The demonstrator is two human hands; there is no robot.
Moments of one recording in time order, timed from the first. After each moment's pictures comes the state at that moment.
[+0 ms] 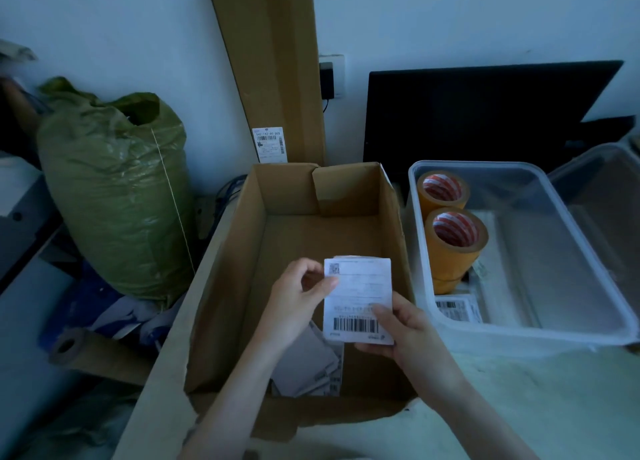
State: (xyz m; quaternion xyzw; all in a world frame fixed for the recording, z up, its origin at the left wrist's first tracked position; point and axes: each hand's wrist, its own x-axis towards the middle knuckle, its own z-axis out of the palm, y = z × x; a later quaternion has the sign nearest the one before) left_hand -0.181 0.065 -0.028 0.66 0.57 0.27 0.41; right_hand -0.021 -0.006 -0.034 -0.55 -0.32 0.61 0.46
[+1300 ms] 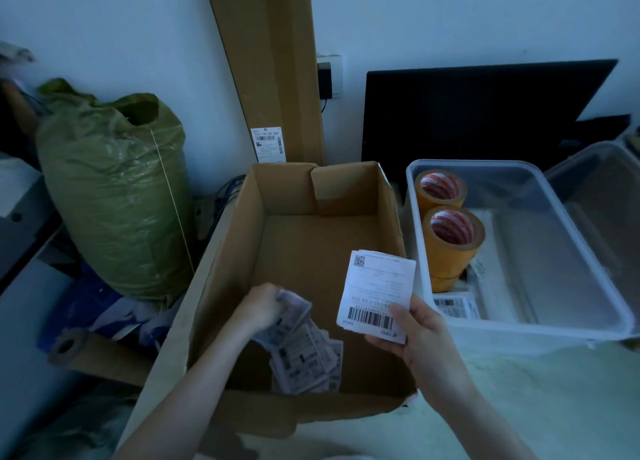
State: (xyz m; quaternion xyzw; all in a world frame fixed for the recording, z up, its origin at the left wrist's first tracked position) left_hand -0.228 0.111 -0.086 0.68 0.65 -0.03 0.34; right_hand -0.016 -0.013 -0.037 -0.57 -0.23 0.58 0.53
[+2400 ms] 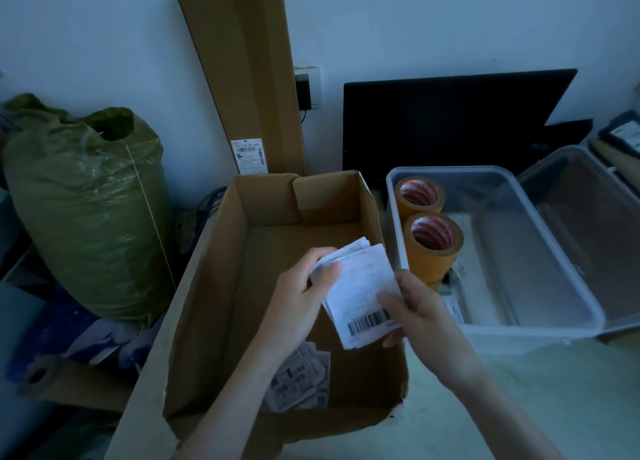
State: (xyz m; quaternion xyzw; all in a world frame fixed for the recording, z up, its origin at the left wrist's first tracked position) left_hand -0.155 0.061 0.002 0.70 0.44 0.32 0.46; right_hand 0.011 -0.004 -0.002 -0.62 -0.48 0.46 0.42
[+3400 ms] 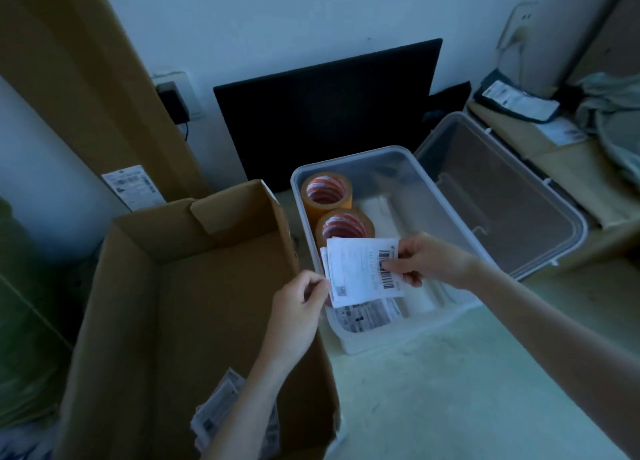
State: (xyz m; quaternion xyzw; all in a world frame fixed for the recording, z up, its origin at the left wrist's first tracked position) left_hand -0.046 0.081 -0.039 0.72 0.44 0.23 0.49; right_hand 0.189 0.041 -0.027 -0.68 -0.45 0.50 0.28
